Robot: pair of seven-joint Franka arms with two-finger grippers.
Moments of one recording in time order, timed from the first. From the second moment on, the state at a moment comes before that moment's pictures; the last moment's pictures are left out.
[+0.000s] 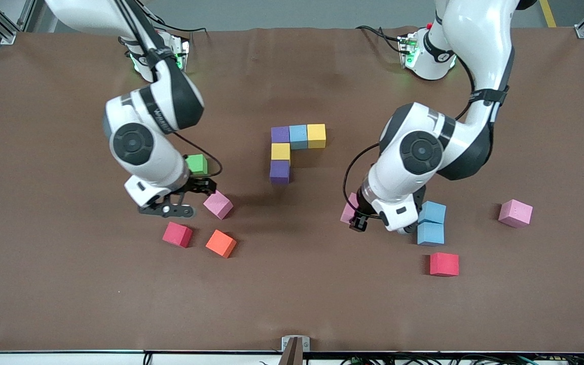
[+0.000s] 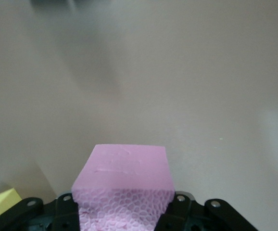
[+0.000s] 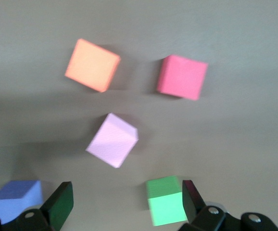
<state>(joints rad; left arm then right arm) -0.45 0.59 -0.08 -1.36 -0.07 2.02 -1.70 0.36 0.38 0.01 -1.63 0.00 1.91 0.42</state>
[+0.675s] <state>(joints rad) -0.58 0.67 -0.09 -1.51 -0.06 2.23 -2.14 0.22 0.29 0.01 -1.62 0.00 1.75 0.20</state>
